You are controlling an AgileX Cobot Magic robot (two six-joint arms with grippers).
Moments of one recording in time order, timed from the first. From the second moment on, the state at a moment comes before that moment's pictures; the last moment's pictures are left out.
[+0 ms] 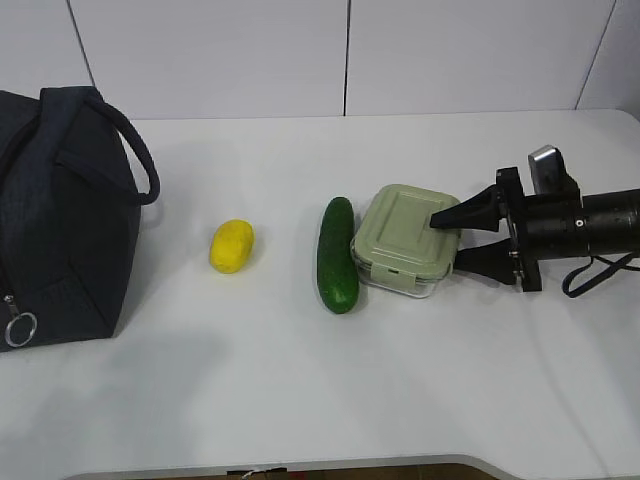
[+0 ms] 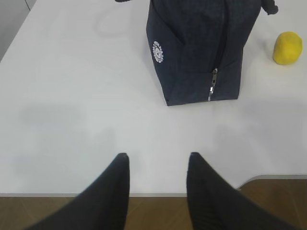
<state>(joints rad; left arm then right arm) 0.02 0.01 -0.52 0.00 1.10 -0.03 -0.15 2.16 -1.14 1.51 1.16 -0.94</state>
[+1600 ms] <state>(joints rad) 0.02 0.01 -0.52 0.00 1.10 -0.03 -0.12 2.16 -1.14 1.52 1.10 -0.97</state>
